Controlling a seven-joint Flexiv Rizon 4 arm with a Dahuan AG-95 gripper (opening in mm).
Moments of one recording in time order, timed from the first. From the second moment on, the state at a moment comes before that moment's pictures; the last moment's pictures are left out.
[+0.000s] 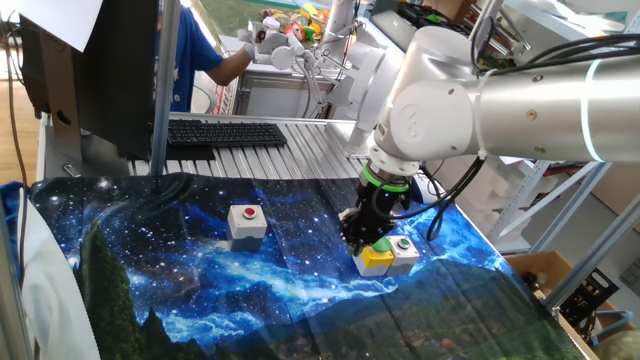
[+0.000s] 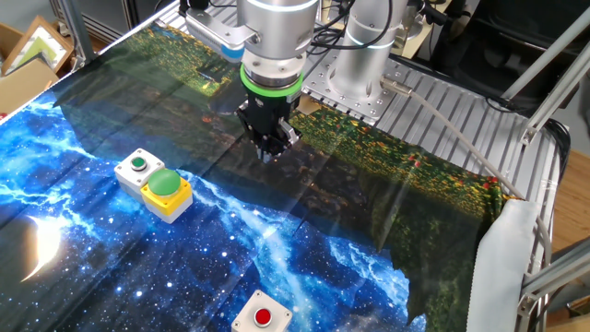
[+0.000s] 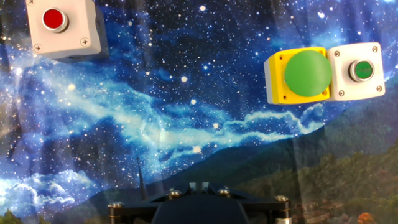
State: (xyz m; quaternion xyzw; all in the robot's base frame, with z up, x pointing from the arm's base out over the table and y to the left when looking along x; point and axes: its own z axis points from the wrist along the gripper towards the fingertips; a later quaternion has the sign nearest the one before) arm 0.498 0.000 0.171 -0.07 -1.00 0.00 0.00
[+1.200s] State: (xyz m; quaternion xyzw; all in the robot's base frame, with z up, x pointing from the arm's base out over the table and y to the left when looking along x) arm 0.500 -0.001 0.174 -0.09 -1.00 0.00 0.00
